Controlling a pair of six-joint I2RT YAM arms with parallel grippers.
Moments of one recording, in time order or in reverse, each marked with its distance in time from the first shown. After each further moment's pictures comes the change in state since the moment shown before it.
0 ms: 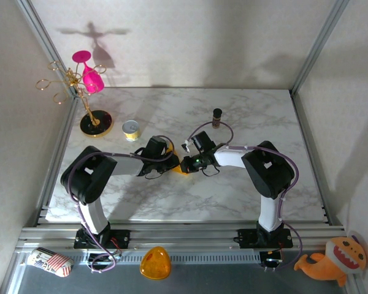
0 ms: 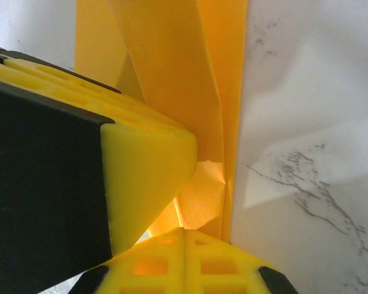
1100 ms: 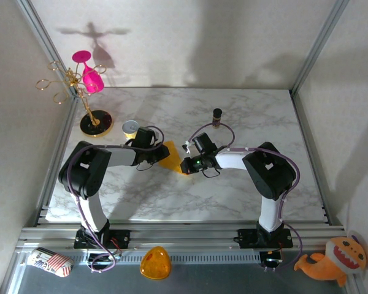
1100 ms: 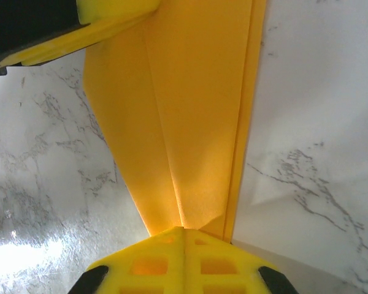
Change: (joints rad) left arm 0.175 0.037 0.076 -0.076 0.043 0.126; right arm 0.003 -0.018 -0.066 0.068 0.013 0.000
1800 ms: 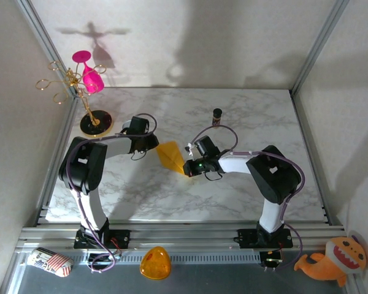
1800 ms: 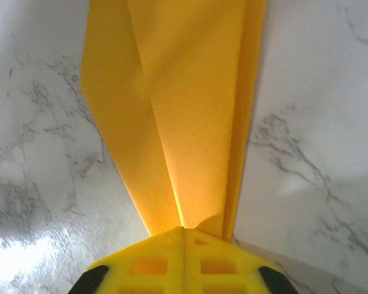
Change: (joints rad) left arm 0.098 0.043 0.177 -0.179 -0.179 0.101; right arm 0.009 -0.062 -0.082 0.040 0.057 0.008
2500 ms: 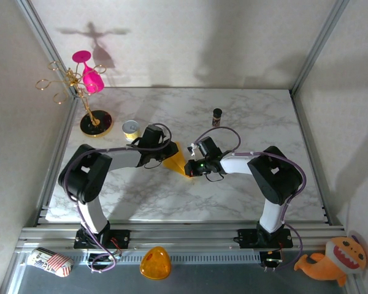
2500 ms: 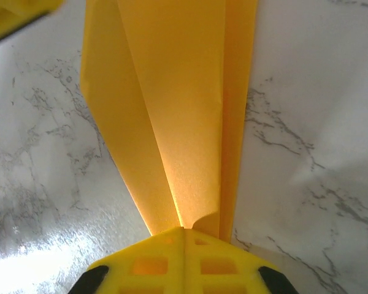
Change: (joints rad) left arm -0.202 -0.080 -0.143 0.214 0.136 -0.197; right arm -0.008 -0.014 -0.025 0.019 -0.028 0.095
